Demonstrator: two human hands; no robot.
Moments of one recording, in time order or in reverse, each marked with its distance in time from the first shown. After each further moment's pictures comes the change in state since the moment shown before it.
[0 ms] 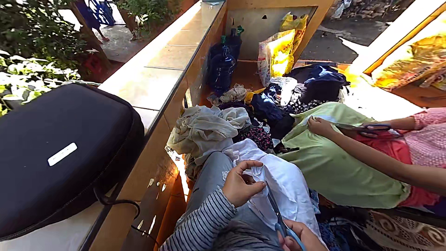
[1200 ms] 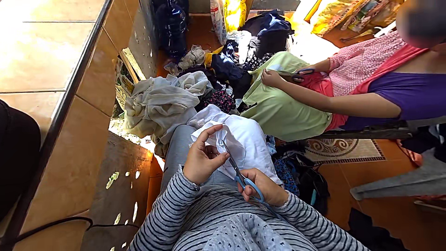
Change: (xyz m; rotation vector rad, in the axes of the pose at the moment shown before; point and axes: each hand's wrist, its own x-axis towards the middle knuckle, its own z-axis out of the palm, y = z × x) left_hand -0.006 -0.005 -0.002 0.017 -0.095 0.067; right_hand 0.014 -0.004 0.006 0.117 -0.145 -0.091
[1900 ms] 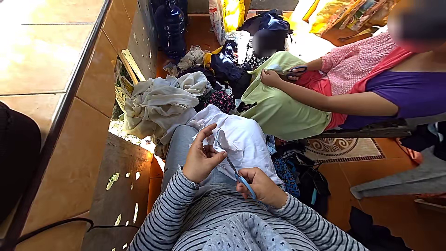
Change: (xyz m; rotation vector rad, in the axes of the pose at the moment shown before) left_hand 0.001 -0.002 -0.002 0.021 0.058 -0.082; right_hand 0.000 -0.003 0.009 -0.175 0.260 0.149
